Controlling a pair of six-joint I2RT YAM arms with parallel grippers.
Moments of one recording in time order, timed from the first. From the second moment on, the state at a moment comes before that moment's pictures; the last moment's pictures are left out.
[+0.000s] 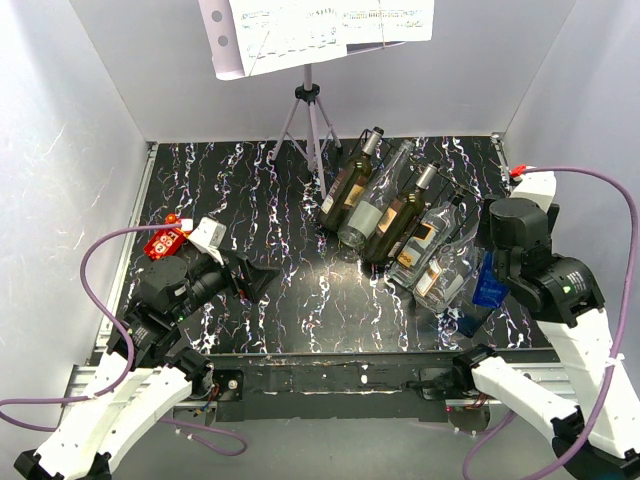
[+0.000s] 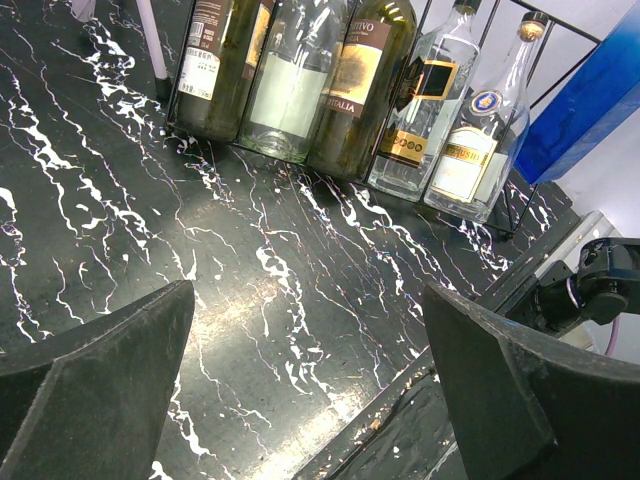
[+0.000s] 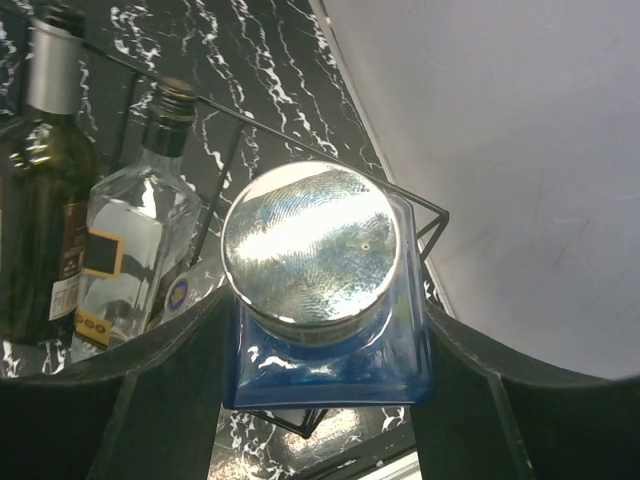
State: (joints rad) left arm -0.56 0.49 0.73 -0.42 0.18 -0.33; right arm 0.46 0.82 1.27 -1.01 0.78 0.23
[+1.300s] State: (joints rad) left arm -0.56 0.43 0.73 -0.45 0.02 -0.33; right arm 0.88 0.96 1.05 -0.43 0.07 0.22
